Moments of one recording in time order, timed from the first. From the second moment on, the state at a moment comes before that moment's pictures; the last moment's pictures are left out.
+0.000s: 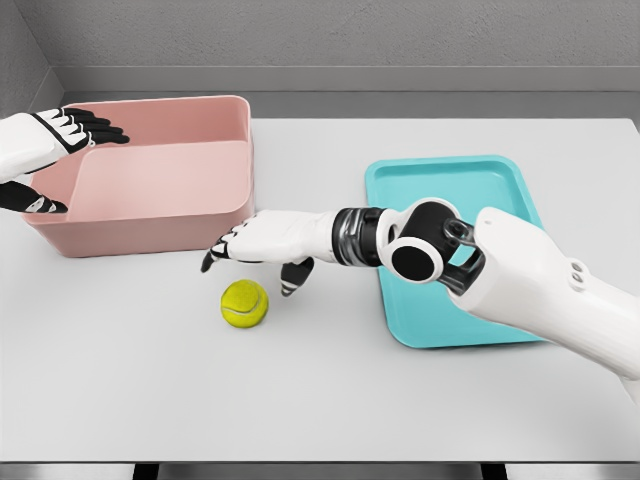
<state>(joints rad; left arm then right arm) -0.51 1.14 -0.52 -1.53 -0.20 -0.61 -0.24 -0.91 -0.40 1.11 -1.74 0.29 0.09 0.61</state>
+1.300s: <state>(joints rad) -0.34 1.05 -0.52 -1.78 -0.18 -0.61 -0.24 -0.43 -0.91 0.33 -1.74 0.26 -0.42 0.61</state>
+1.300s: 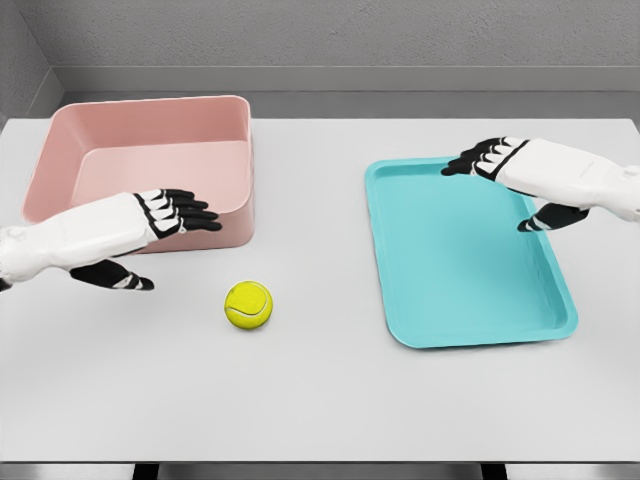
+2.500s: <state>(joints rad) -0.38 0.79 -0.58 -1.77 -0.70 -0.61 -0.31 -0.43 -0.91 0.27 -1.75 0.26 -0.42 0.61</state>
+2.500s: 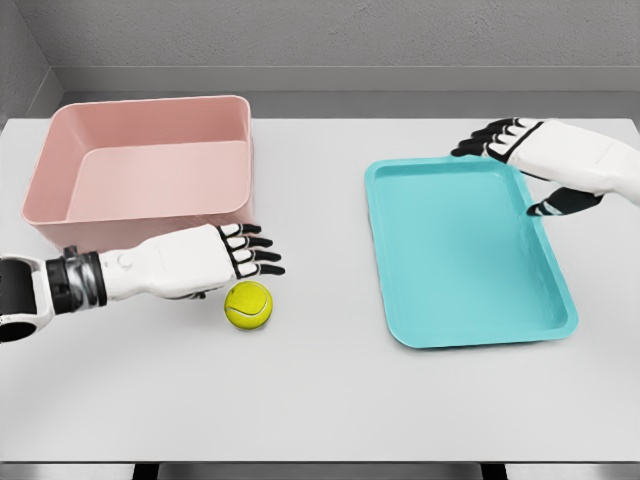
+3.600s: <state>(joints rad) -0.45 0.74 -0.73 -1.77 -0.83 -0.61 -0.38 -0.43 -0.92 0.22 -1.69 0.26 -0.42 0.61</state>
